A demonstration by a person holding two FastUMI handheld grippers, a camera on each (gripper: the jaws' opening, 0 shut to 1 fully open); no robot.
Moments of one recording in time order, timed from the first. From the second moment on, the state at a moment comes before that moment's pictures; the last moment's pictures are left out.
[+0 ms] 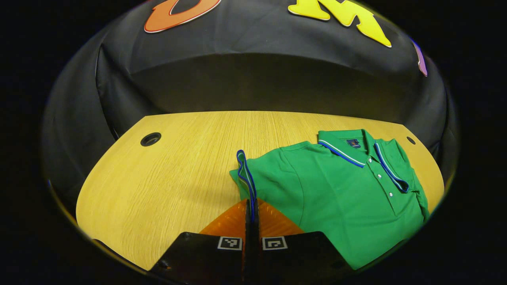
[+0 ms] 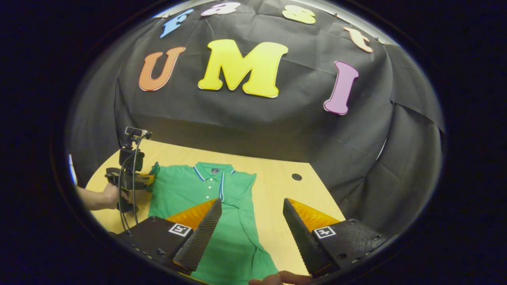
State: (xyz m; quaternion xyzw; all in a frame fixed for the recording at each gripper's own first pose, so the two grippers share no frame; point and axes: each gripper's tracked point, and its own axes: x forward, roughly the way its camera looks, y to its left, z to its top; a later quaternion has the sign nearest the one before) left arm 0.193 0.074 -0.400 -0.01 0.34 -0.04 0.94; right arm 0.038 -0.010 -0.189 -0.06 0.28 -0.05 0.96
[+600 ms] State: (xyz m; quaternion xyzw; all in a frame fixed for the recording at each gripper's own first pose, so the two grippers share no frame) left arm 0.214 -0.031 -0.333 0.01 0.31 -0.09 0.95; right arm 0.023 -0.066 -0.176 -0.04 0.26 -0.09 0.96
